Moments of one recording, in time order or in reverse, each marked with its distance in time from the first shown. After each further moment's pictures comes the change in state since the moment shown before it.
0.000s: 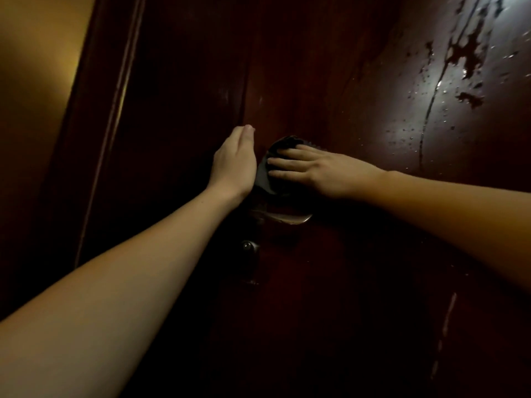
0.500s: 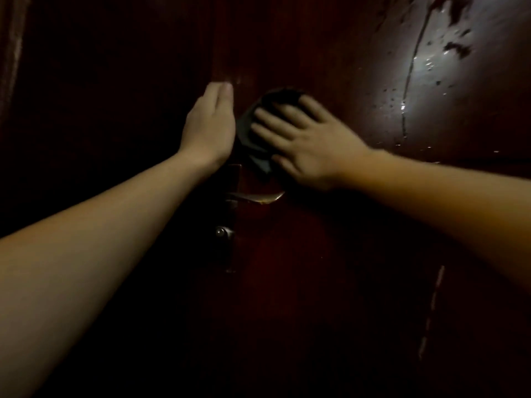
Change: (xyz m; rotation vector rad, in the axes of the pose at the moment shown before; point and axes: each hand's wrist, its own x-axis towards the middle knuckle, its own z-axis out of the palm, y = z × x) left_hand 0.023 0.006 0.021 0.081 -0.037 0.138; right_hand -0.018 -0.006 0.022 -0.200 0.110 0.326
